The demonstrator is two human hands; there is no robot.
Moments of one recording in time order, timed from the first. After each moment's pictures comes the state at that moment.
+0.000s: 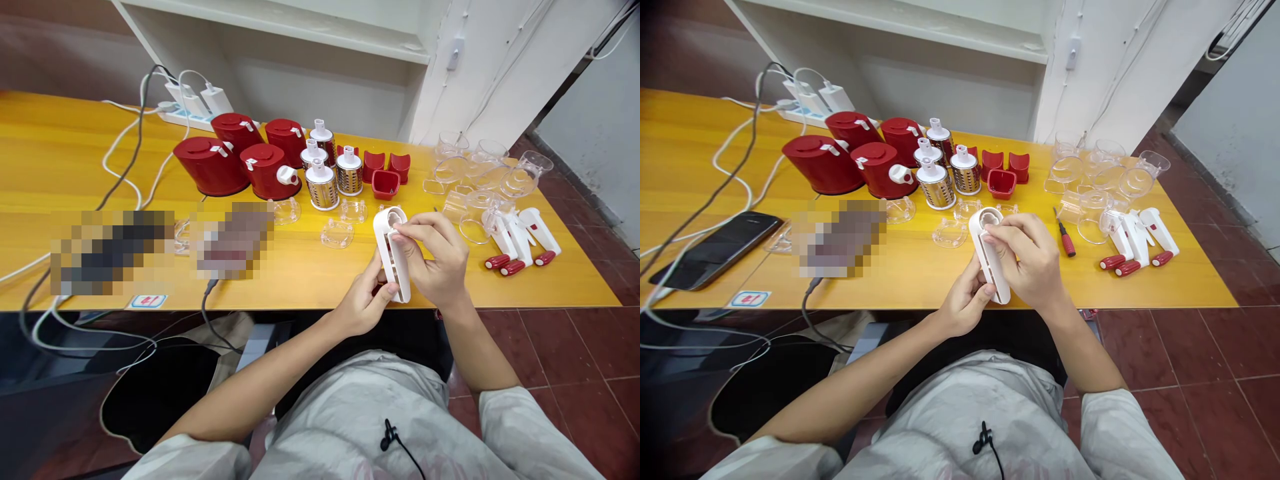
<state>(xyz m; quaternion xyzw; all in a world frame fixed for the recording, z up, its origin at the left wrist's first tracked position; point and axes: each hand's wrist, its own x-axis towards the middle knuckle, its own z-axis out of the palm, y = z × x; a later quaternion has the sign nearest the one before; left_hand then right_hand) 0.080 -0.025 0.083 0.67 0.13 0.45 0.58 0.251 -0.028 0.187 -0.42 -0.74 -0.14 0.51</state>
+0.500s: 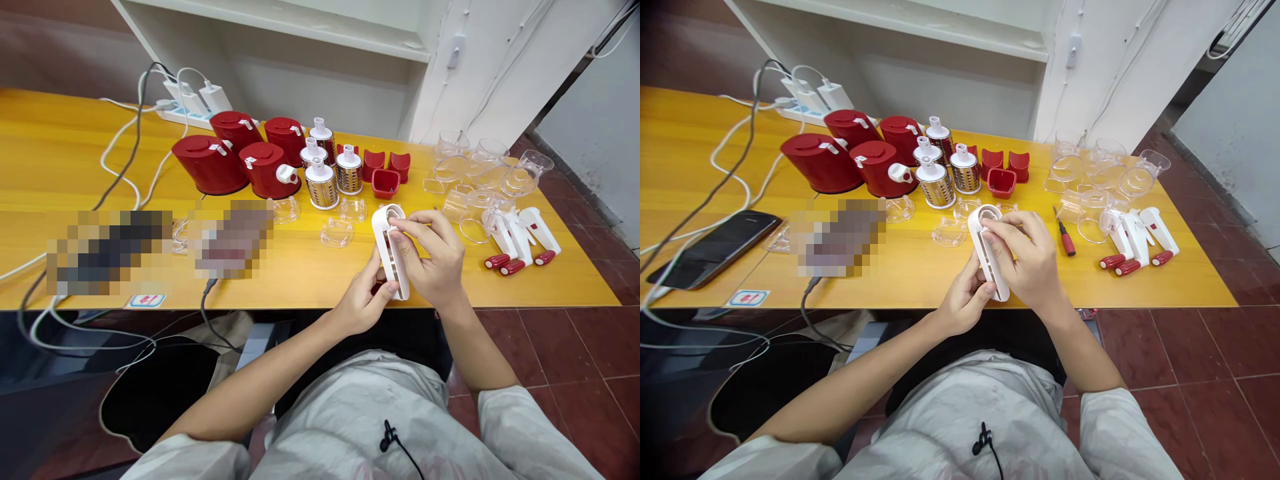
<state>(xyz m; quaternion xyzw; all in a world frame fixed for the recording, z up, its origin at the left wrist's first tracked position) 0.079 -0.024 0.080 0.67 0.15 0.46 0.56 0.248 -0.027 0.183 -0.45 -0.73 -0.12 0.51</state>
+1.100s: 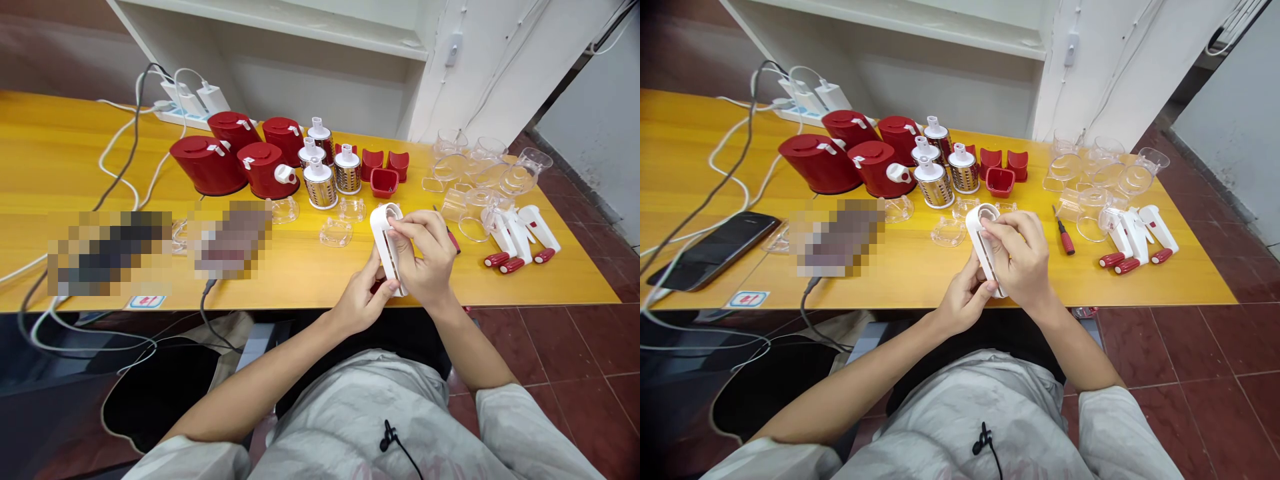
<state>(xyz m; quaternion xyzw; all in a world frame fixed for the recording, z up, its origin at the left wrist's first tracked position) 0.078 -0.026 0.083 0.69 0.17 0.46 0.53 0.237 -0.022 0.170 -0.45 -0.69 -0.14 0.54</state>
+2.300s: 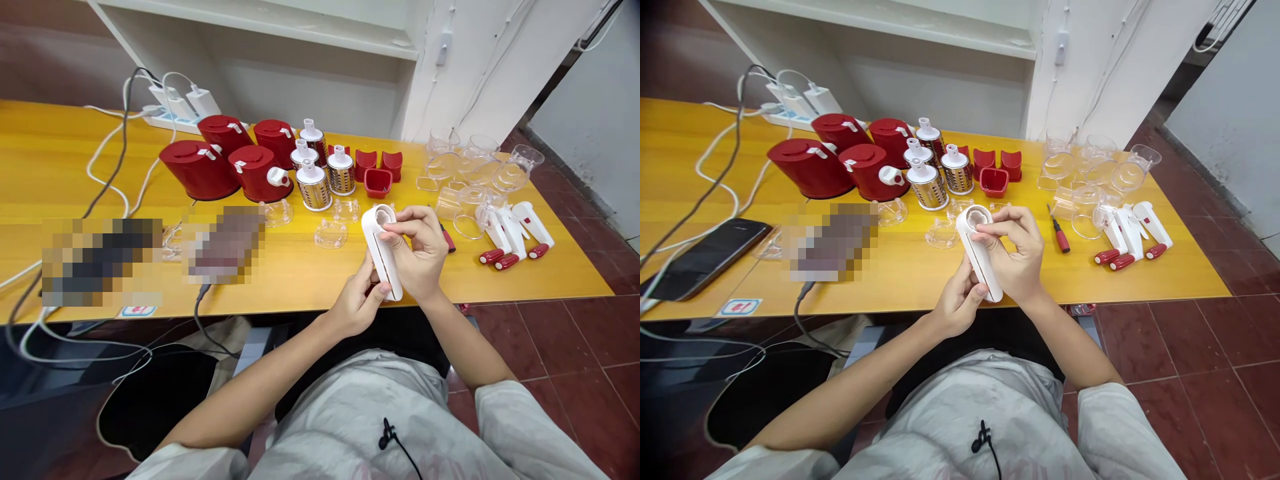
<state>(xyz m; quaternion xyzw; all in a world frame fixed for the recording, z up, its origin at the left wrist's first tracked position) 0.077 -0.028 0.086 0.66 0.13 0.46 0.58 0.229 -0.013 0.160 -0.50 -0.59 0.08 0.63</state>
